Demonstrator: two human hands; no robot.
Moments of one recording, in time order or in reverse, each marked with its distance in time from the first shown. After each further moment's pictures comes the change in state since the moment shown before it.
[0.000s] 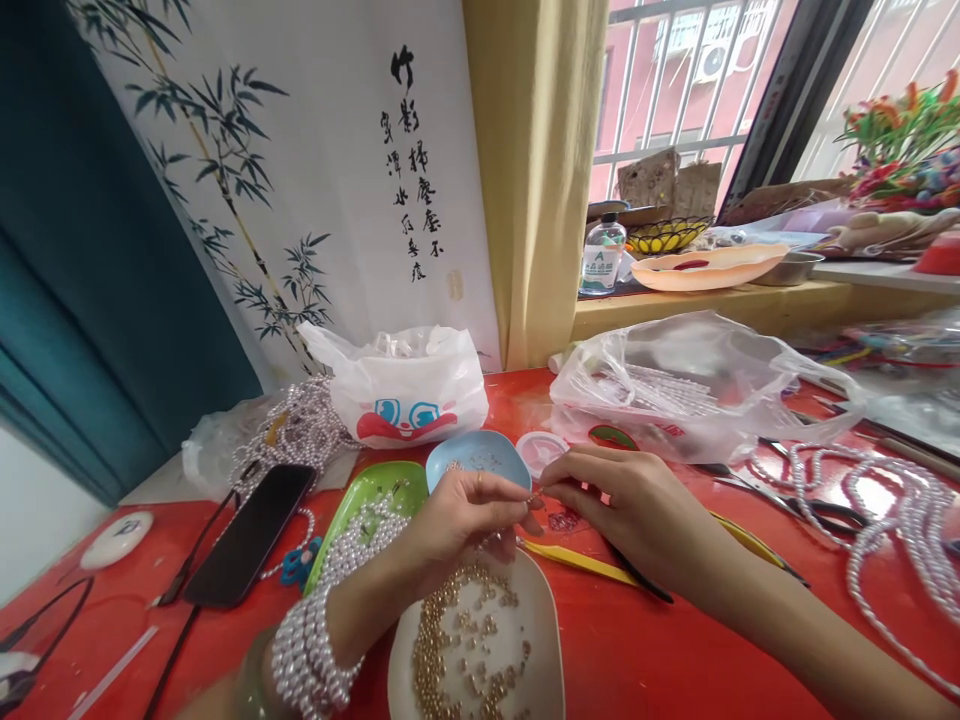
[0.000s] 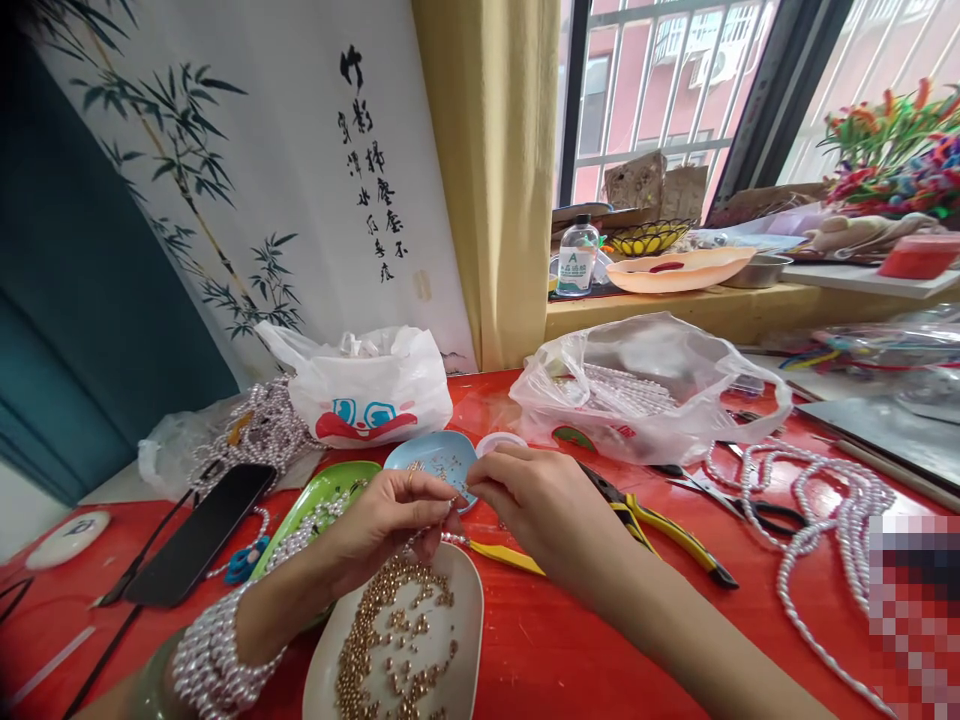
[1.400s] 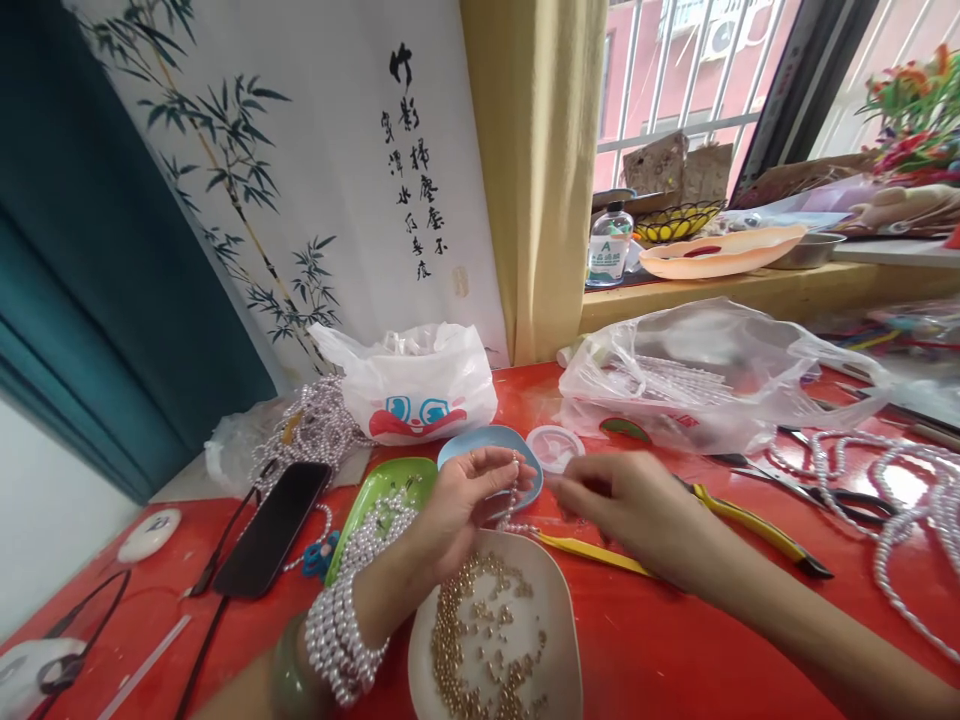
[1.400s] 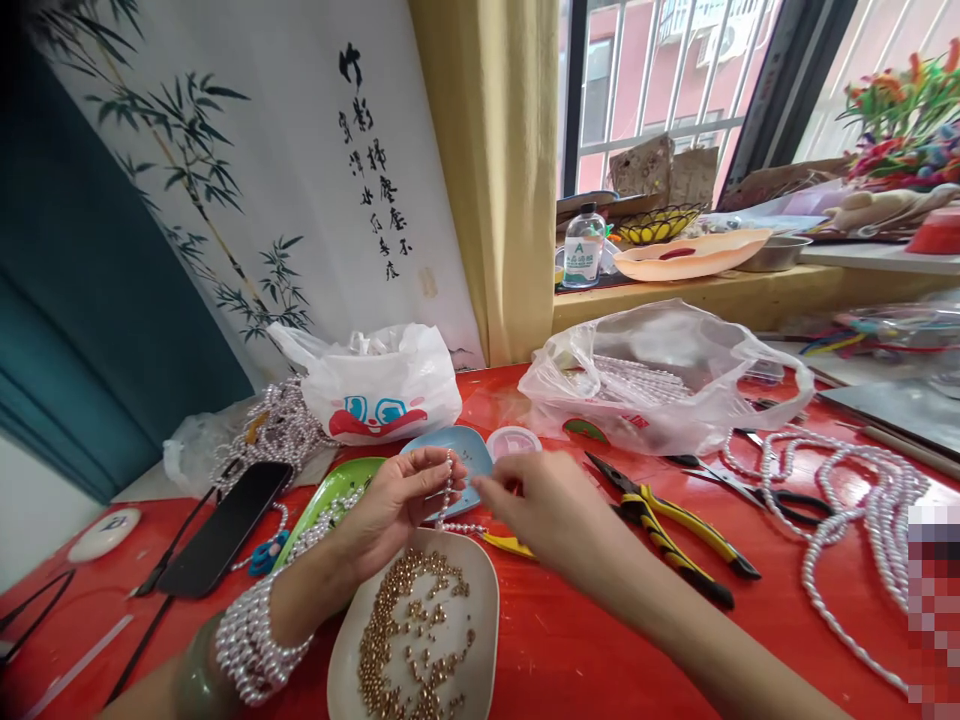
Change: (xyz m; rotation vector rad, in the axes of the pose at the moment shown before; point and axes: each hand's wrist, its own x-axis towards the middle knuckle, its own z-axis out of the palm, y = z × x) left_hand 0.003 0.003 0.001 -0.219 0.153 0.081; right_hand 0.003 -0.010 0.013 0.199 -0.071 0.375
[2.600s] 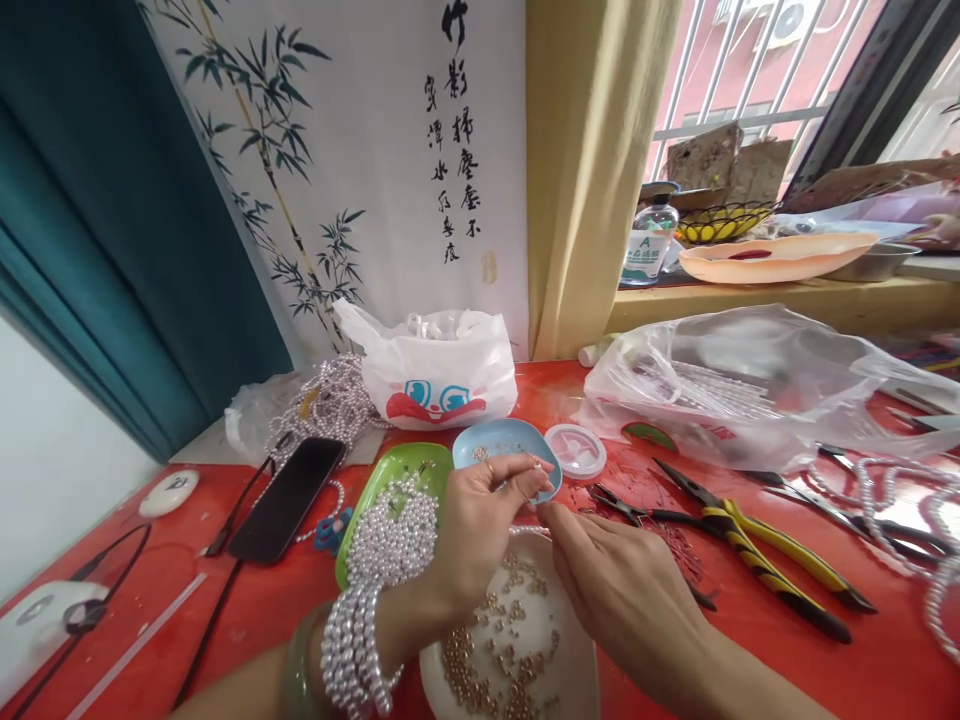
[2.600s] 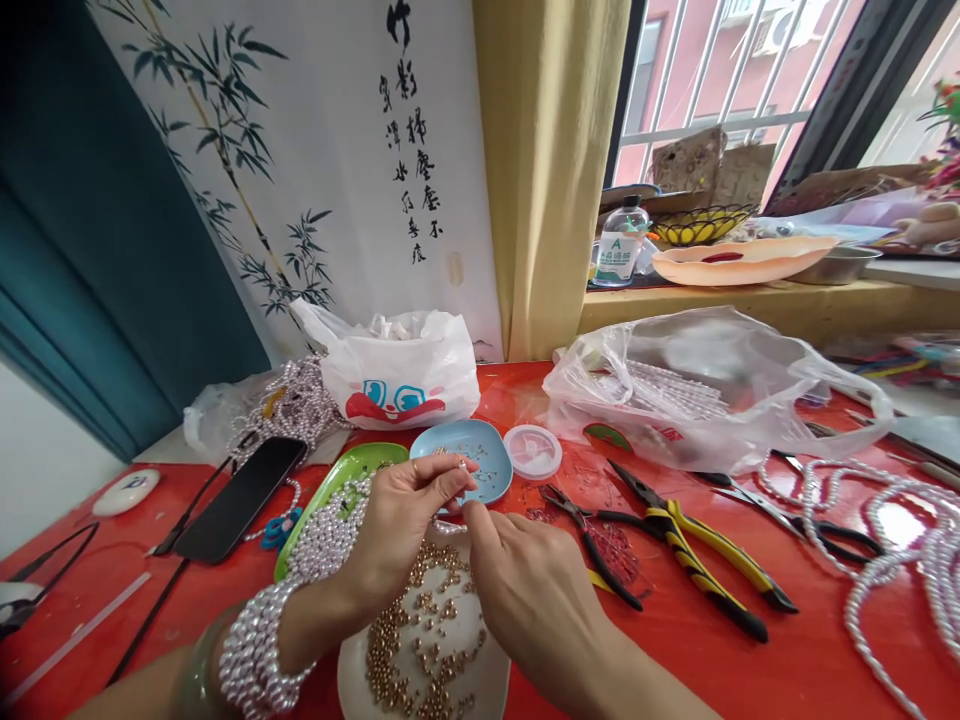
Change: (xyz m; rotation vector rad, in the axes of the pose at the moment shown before) left_hand -0.011 -0.009 0.011 0.190 0.261 0.238; right_hand -0.019 0.007 0.050 -0.541 0.223 -0.553
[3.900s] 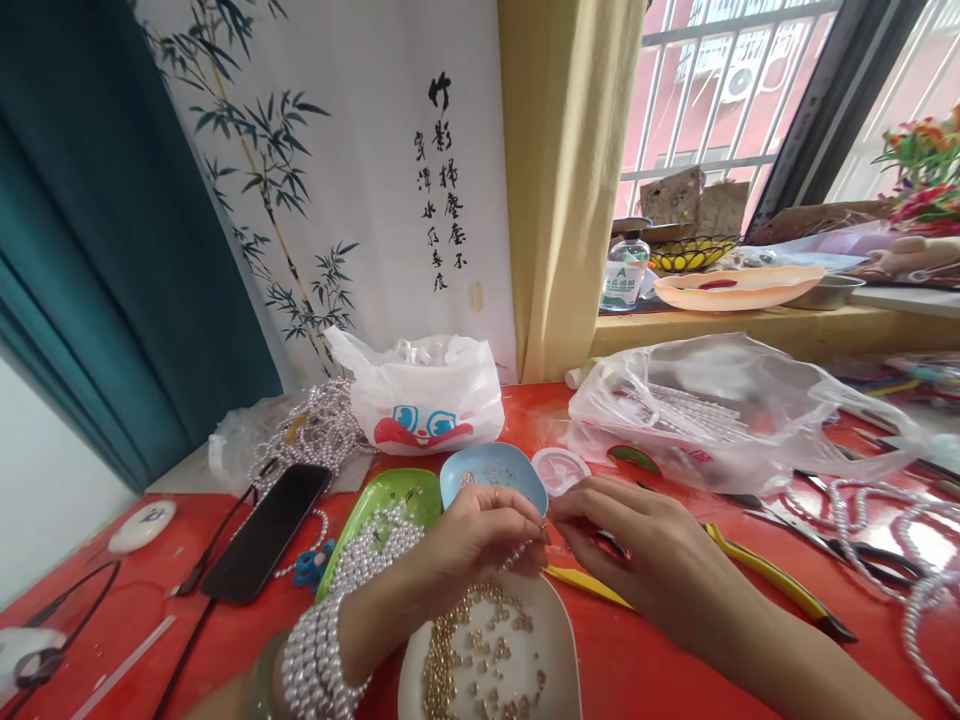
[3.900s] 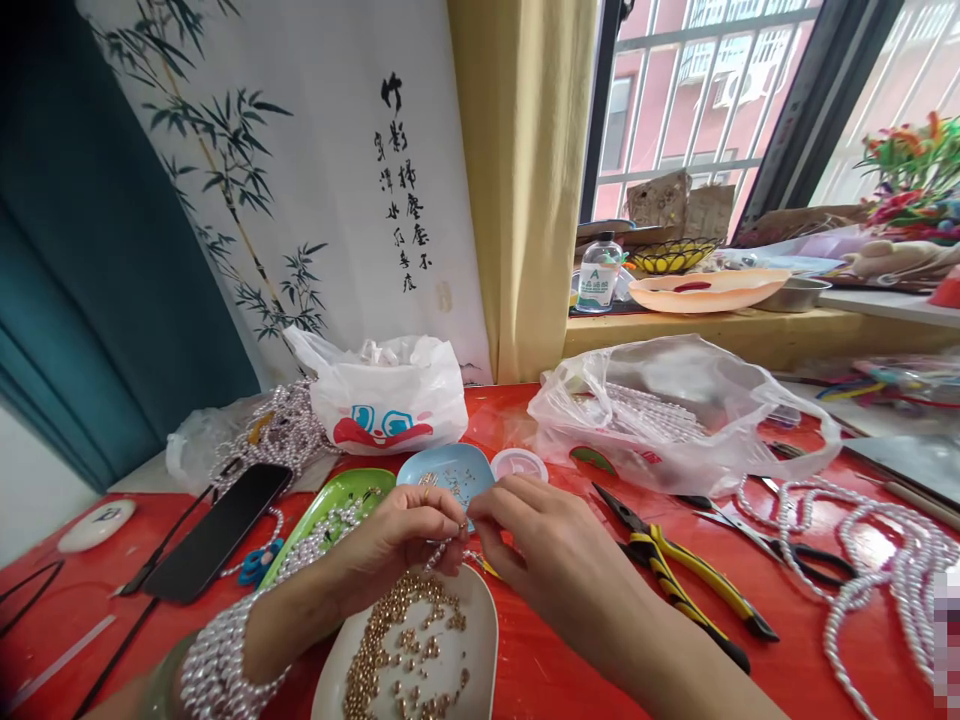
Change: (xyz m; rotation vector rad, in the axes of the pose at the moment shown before) left_hand 0.008 0.011 -0.005 -0.090 -0.433 -0.320; right_hand 0.017 0.032 -0.042 0.291 0.000 0.011
